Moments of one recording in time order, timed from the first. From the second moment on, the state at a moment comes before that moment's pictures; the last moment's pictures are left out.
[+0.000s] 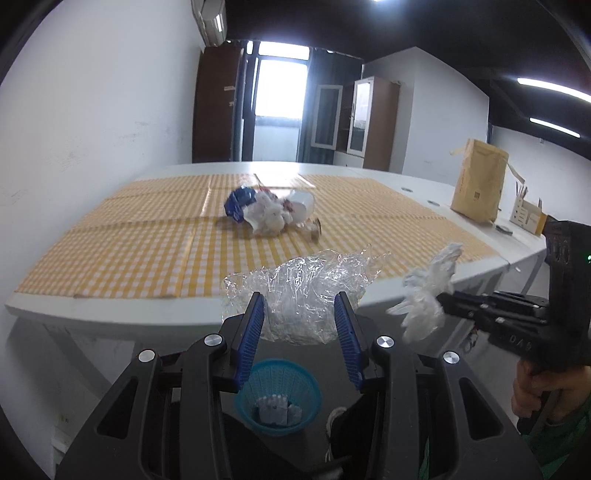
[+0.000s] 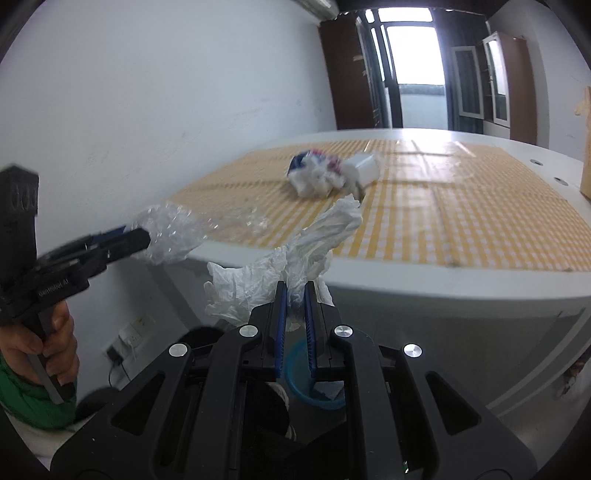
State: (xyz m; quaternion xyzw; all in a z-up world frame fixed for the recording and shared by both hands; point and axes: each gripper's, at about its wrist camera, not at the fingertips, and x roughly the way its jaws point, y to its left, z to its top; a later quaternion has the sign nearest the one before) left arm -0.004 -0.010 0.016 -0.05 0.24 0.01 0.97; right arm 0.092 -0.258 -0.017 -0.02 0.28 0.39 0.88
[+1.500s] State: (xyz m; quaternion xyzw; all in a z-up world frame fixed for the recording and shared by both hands) left arm 0.161 0.067 -0.264 -0.20 0.50 0.05 0.84; right arm 0.224 -0.148 -0.305 -0.07 0.56 0.29 0.77
